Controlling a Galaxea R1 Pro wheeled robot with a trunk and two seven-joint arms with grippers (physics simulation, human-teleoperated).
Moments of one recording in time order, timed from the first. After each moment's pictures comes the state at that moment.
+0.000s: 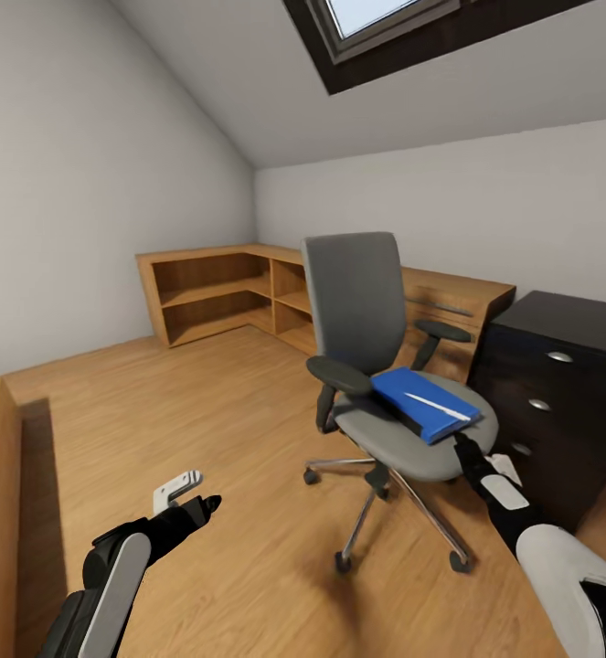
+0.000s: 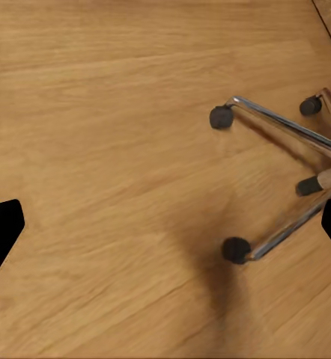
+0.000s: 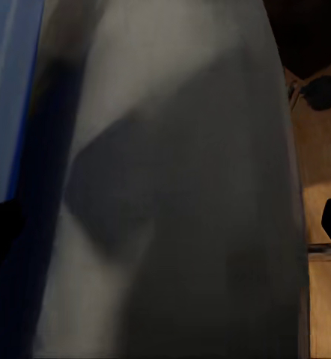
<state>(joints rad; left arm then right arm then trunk) -0.23 -0.04 0.05 -1.51 0.64 0.80 0.37 -0.84 -0.19 -0.21 -0.29 -1.06 -0.03 0.05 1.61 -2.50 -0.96</state>
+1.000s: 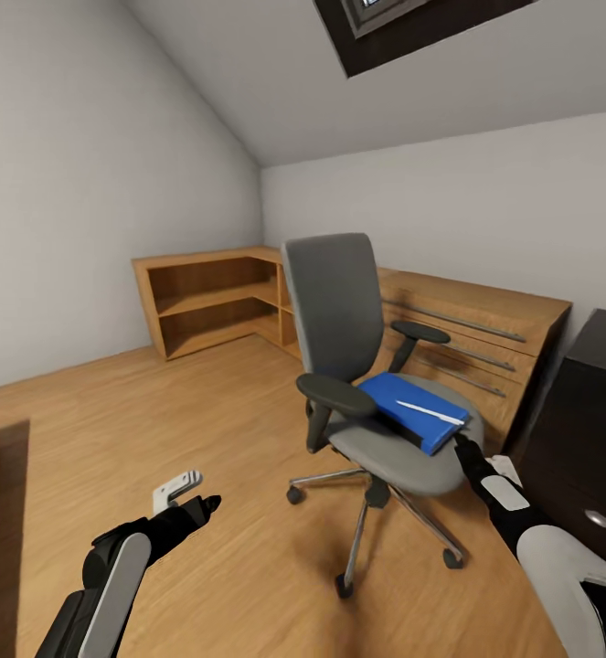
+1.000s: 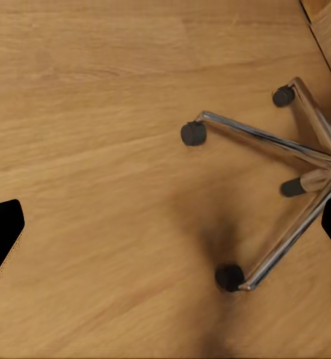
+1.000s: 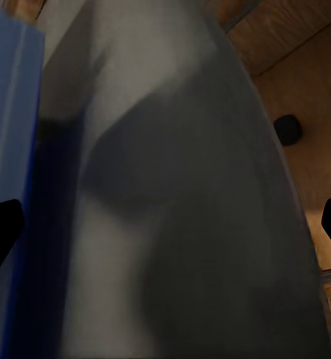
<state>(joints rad) -0.23 -0.04 0.05 -1.51 0.64 0.80 0.37 -0.84 -0.19 -0.21 -0.29 -1.06 -0.03 0.05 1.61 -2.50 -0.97</state>
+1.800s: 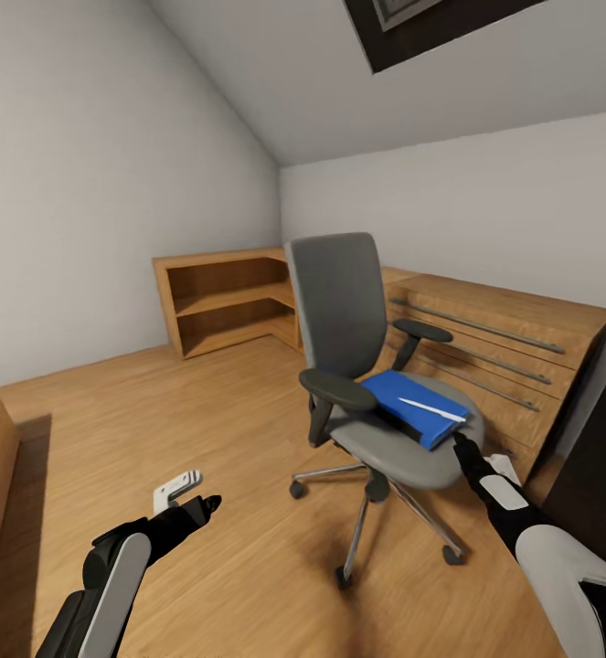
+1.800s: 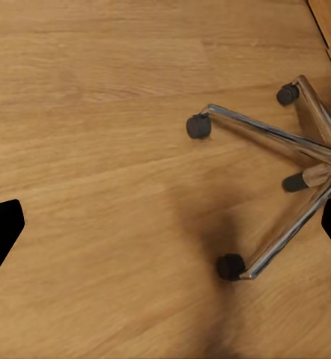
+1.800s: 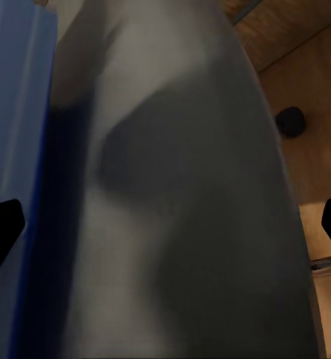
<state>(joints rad) -0.23 -0.04 0.05 -1.51 0.64 0.80 0.37 -0.84 -0.19 -0.20 -0.29 -1.07 -0.04 0.06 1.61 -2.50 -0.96</state>
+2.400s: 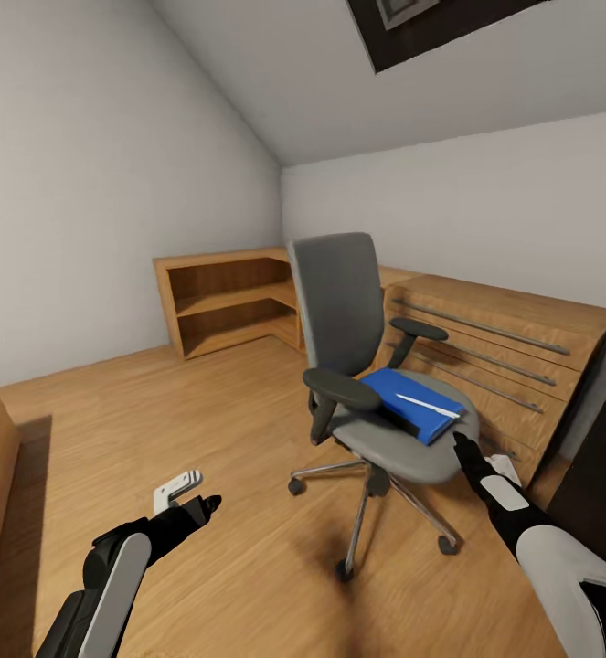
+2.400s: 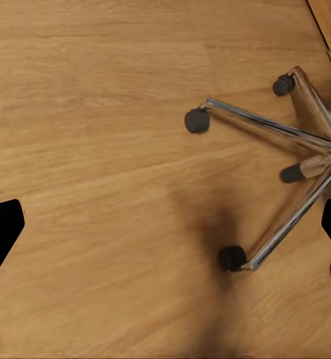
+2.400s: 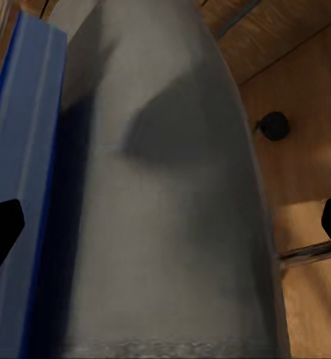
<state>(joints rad) -0.23 -0.04 0.05 -1.51 0.64 0.80 0.37 -0.84 -0.19 -0.20 -0.29 -1.07 -0.04 0.06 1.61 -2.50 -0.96</state>
